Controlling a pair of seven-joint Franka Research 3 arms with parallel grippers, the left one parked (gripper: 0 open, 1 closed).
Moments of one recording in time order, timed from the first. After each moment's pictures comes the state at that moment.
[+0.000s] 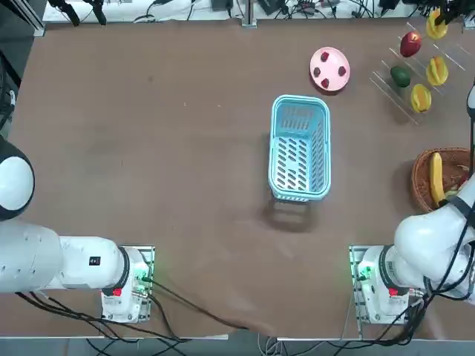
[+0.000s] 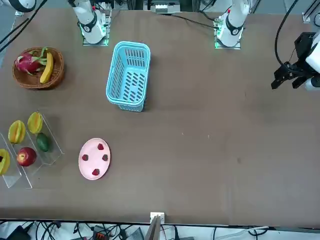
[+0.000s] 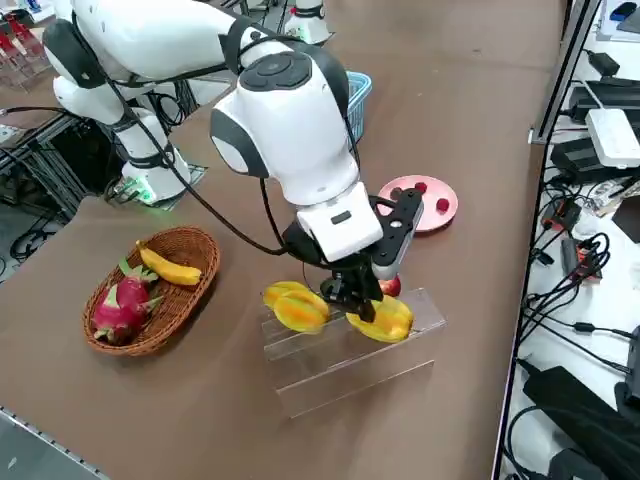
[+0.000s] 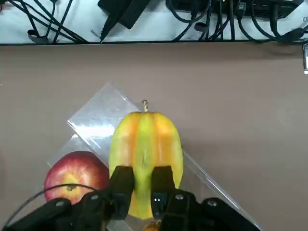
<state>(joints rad) -0.51 0.78 0.16 -1.07 -0.04 2.08 -0.36</state>
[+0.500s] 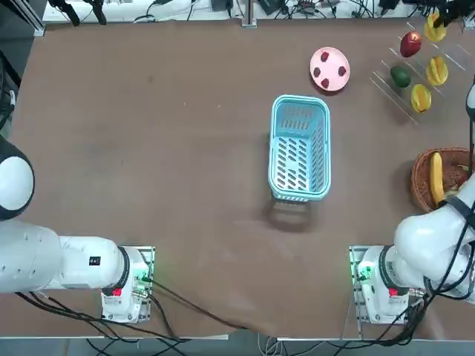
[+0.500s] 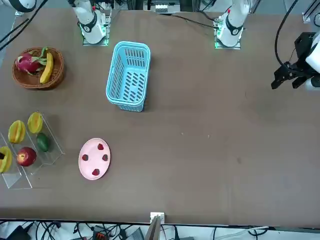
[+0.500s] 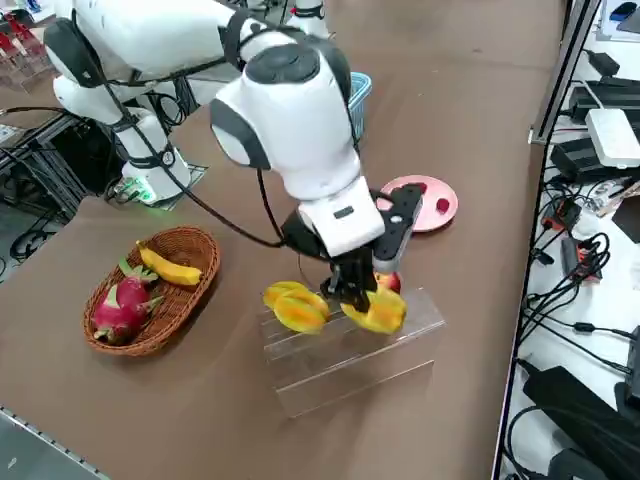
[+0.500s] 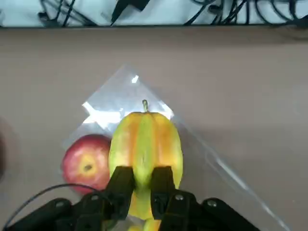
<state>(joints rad) -0.49 0.77 0.16 -1.02 -0.05 1.91 -0.36</state>
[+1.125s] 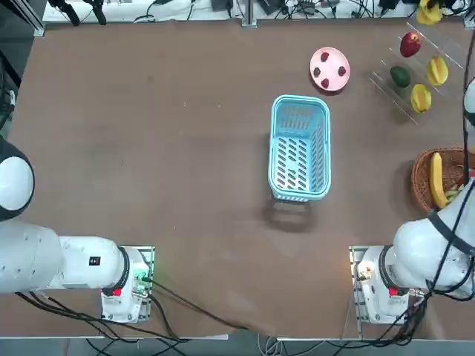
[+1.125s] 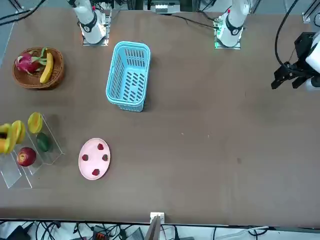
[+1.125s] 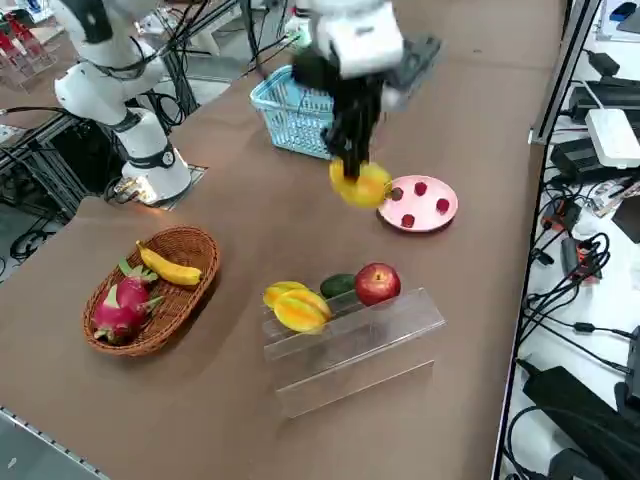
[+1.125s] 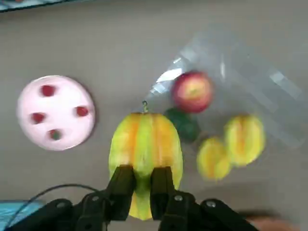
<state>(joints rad) -0.29 0.55 0.18 -1.00 -0.07 1.51 0.03</state>
